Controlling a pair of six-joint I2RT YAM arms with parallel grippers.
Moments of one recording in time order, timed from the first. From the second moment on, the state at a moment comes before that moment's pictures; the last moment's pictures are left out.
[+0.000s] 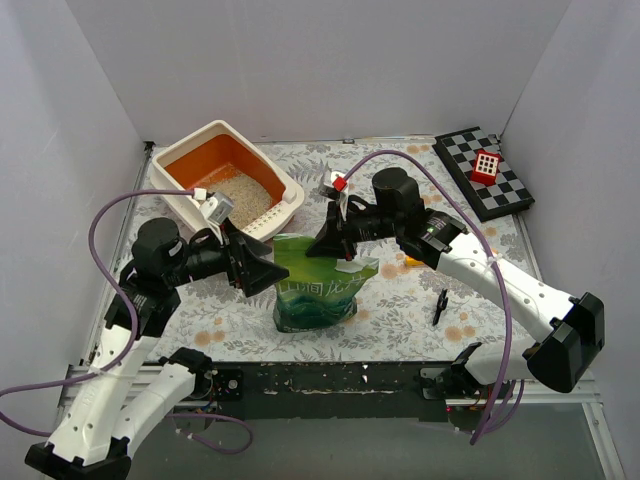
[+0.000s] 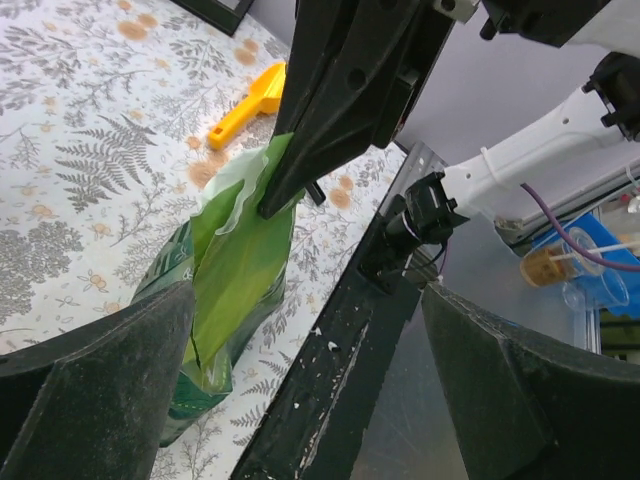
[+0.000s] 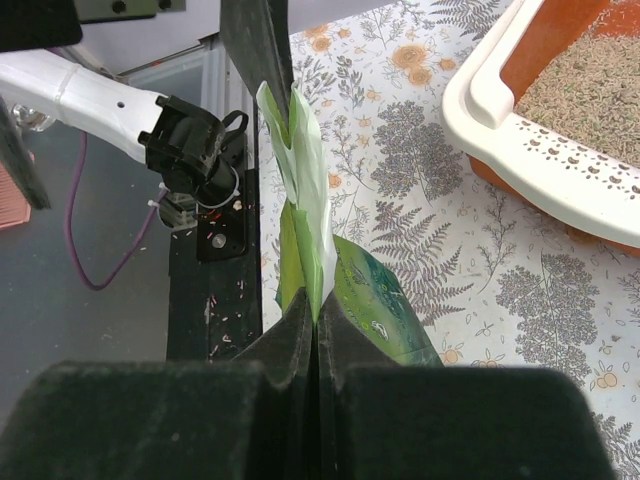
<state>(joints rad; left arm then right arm) -0.37 0.70 0.96 -0.44 0.76 -0.38 0.80 1.32 1.22 -0.25 -0.77 0.03</state>
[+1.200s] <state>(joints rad) -0.38 0.82 0.71 -0.06 0.91 -0.29 0.78 1.17 1.31 -0.53 -0.67 -0.19</state>
